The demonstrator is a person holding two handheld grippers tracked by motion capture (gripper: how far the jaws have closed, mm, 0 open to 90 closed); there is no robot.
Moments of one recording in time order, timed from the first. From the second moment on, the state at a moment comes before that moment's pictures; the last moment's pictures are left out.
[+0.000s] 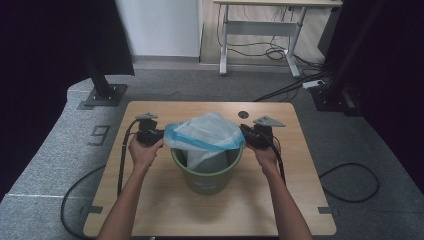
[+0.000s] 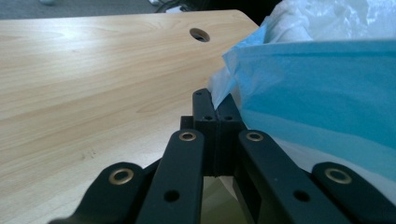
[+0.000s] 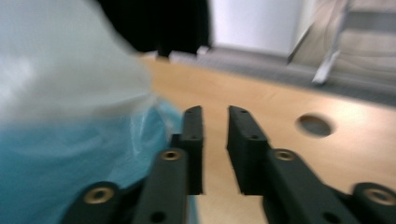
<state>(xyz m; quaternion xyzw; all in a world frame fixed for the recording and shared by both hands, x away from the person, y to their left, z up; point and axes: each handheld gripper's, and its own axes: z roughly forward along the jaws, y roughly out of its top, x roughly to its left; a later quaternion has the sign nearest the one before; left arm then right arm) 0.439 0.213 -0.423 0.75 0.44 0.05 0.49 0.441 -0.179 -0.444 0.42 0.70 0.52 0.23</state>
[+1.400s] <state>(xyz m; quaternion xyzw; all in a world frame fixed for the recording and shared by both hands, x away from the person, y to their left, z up) 0.431 0.212 -0.413 0.76 0.42 0.05 0.50 0.349 -0.155 -0.387 0.23 0.78 0.56 0.16</state>
